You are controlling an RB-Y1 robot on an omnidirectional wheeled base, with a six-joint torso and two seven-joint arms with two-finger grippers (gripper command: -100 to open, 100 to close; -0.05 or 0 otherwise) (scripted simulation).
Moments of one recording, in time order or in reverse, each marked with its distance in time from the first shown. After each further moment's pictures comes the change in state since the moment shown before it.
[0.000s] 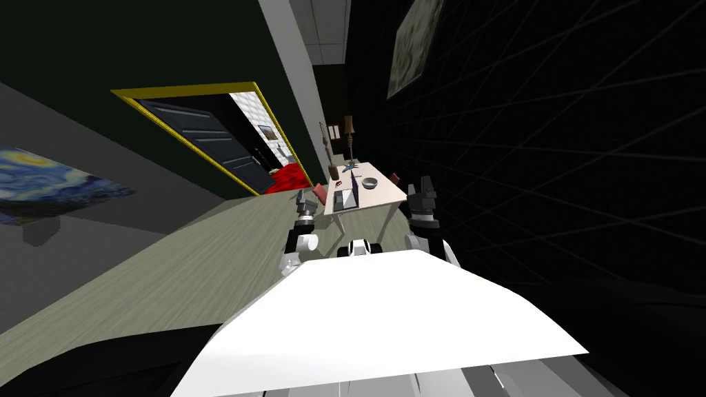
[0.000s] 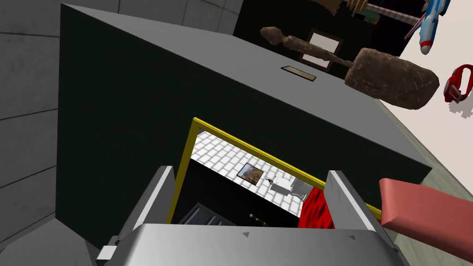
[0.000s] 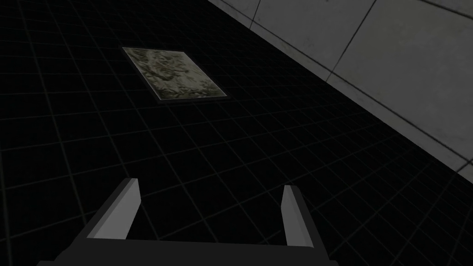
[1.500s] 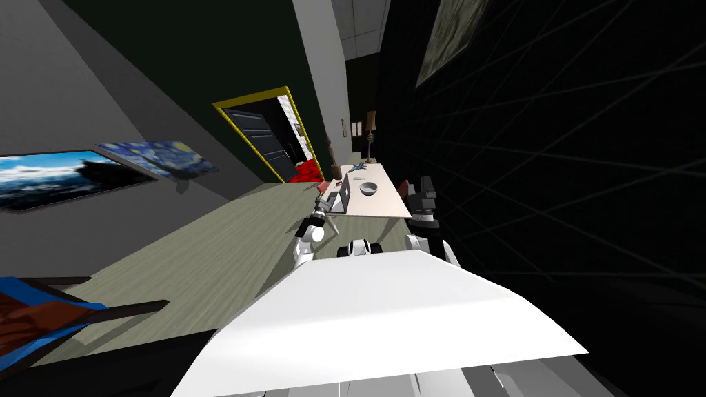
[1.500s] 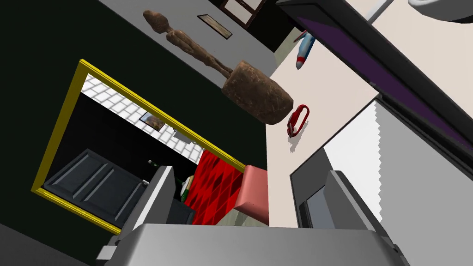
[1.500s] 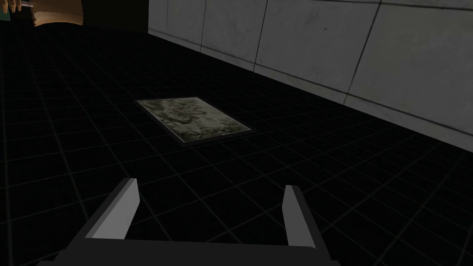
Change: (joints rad) left arm -0.141 -0.023 -0.056 0.127 0.255 0.338 0.054; right arm 0.000 0.000 0.000 0.000 0.000 0.000 0.000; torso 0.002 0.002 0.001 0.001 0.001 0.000
